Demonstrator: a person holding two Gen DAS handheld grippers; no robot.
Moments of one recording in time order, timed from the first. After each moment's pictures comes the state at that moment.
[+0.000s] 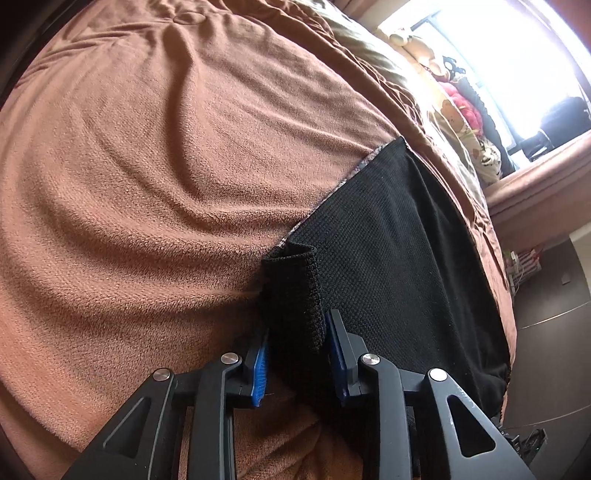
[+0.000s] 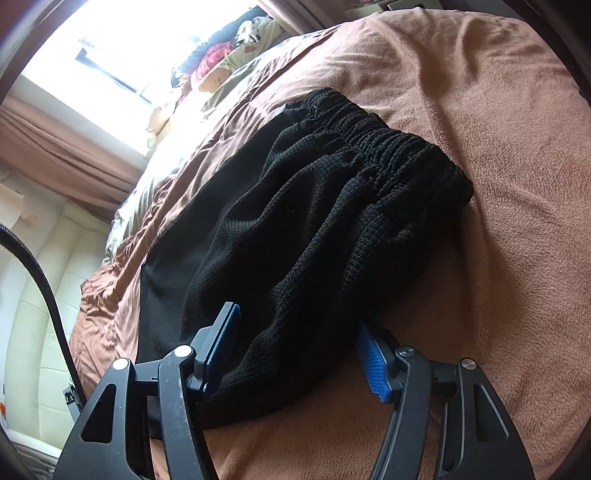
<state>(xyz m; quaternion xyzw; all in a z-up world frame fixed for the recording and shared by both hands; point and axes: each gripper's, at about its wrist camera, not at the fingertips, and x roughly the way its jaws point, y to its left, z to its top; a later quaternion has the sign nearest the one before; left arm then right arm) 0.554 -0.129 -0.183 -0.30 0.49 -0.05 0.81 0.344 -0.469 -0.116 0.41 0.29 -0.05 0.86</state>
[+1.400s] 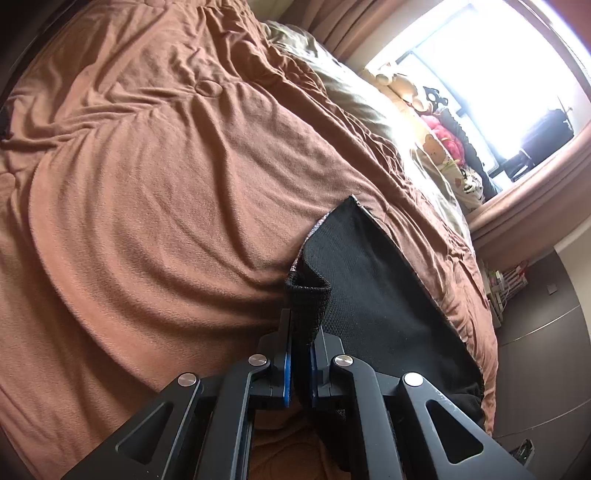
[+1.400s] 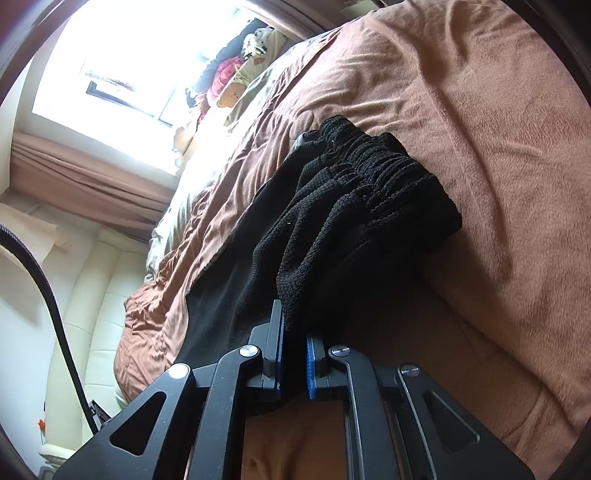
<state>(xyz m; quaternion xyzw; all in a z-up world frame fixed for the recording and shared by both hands) 0.504 -0.065 -0.105 -0.30 0.43 -0.05 0.85 0.292 -0.448 -0.105 0.48 0.25 0.00 0.84</state>
